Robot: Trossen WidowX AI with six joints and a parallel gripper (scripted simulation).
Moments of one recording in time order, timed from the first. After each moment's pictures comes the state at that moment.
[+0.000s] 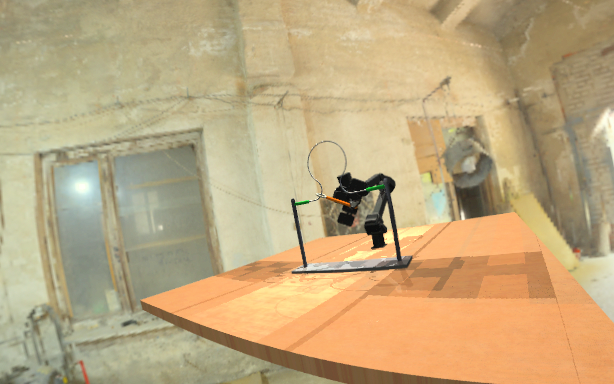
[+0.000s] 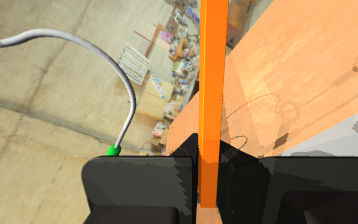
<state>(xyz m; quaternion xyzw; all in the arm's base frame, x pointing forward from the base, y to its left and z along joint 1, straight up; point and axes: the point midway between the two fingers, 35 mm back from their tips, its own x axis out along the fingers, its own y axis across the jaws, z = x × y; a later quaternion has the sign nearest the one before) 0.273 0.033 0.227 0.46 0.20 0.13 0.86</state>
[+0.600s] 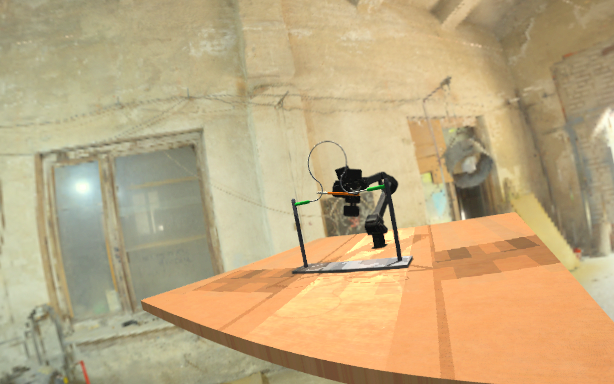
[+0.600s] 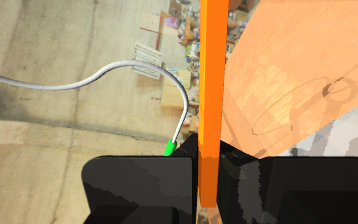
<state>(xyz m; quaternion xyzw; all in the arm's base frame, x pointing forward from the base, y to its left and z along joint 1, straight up) 0.259 0.044 0.268 0.57 0.23 0.18 0.77</state>
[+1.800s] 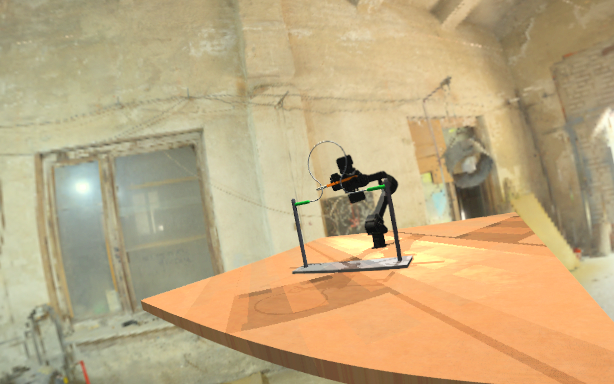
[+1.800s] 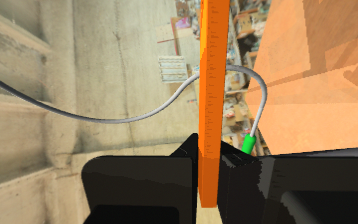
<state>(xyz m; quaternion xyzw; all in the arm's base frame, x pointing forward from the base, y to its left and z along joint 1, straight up) 0.258 0.049 0.331 0.72 0.21 0.21 0.63</state>
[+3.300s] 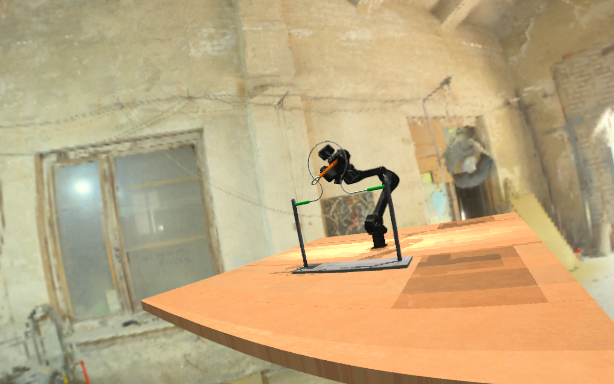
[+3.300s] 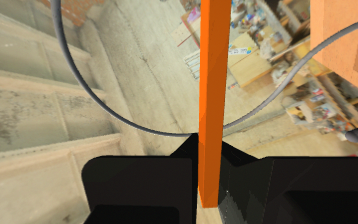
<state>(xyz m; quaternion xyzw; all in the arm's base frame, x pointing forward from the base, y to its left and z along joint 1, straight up) 0.260 0.009 0.412 0.85 0.18 0.24 0.43</state>
